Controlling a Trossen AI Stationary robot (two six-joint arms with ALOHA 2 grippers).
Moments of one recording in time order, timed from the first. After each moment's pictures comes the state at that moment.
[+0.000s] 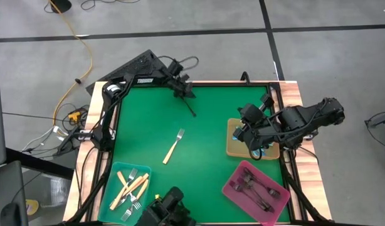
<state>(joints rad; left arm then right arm) 0.79 2.20 1.48 -0.19 0.86 -0.59 0.39 1.41 1.70 -1.46 1.00 0.70</state>
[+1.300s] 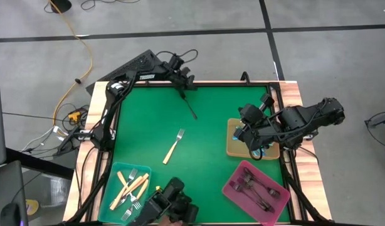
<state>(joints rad) 0.83 2.28 1.63 -0.21 0.80 -0.59 0.39 1.41 1.70 -1.48 1.00 0.67</state>
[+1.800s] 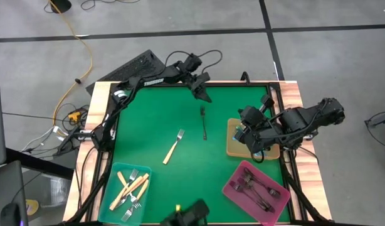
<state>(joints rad) 0.62 2.24 1.87 -0.32 1.33 -0.57 0.41 1.41 1.70 -1.48 1.00 0.67</state>
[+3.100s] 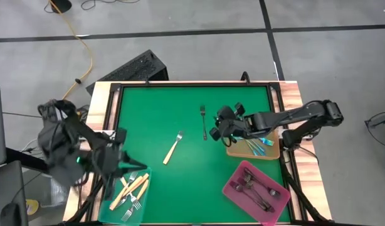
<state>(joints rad) -0.83 1.39 1.88 -0.98 -0.75 -0.29 0.13 1.42 1.17 -0.61 0.76 0.60</state>
